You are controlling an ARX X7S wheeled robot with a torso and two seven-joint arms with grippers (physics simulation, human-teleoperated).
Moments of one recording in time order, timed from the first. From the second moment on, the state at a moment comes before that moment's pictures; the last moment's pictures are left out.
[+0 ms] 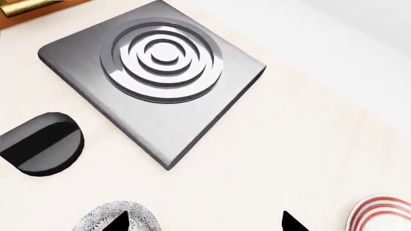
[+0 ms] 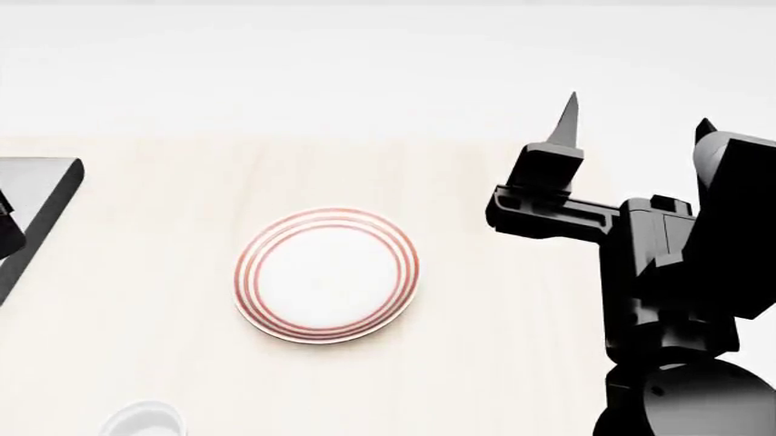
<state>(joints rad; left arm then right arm) -1.02 -0.18 -0.47 0.00 -0.78 -1.53 -1.05 0.63 0.27 0.09 -0.54 0.63 0.88 0.41</state>
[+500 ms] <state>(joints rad) -0.94 -0.19 -0.53 0.06 -0.86 -1.53 -1.13 0.63 0.28 0.08 -0.53 0.64 0.86 0.41</state>
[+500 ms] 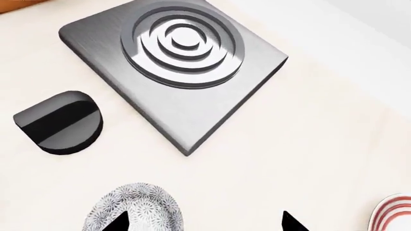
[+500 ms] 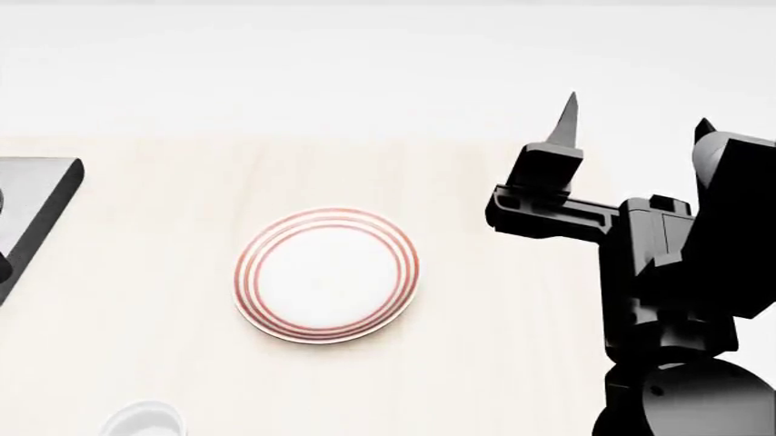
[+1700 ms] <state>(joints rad) -0.86 -0.22 -0.50 0.10 -0.95 -1.43 -1.14 0.63 0.30 0.07 -0.53 0.67 0.85 0.43</state>
